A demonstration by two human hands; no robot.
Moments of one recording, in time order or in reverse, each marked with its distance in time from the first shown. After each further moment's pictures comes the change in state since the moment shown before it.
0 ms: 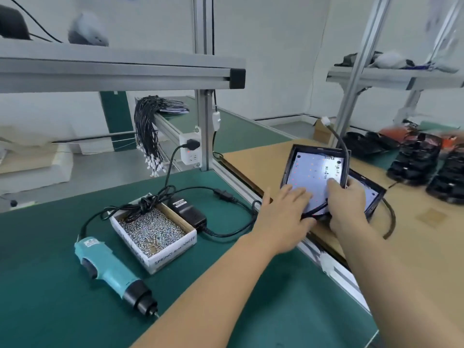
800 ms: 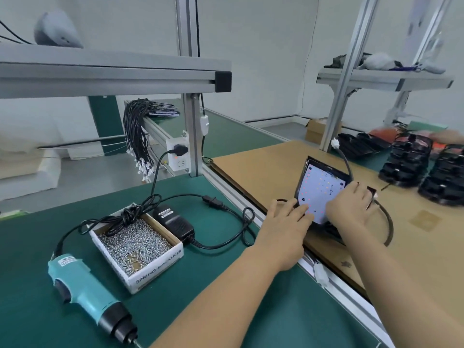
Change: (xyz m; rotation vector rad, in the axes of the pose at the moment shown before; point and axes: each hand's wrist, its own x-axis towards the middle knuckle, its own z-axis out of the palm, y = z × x) left_hand 0.018 0.000 0.032 0.280 -0.031 0.140; right_hand 0.059 0.032 -0.014 -1.121 0.056 -0.032
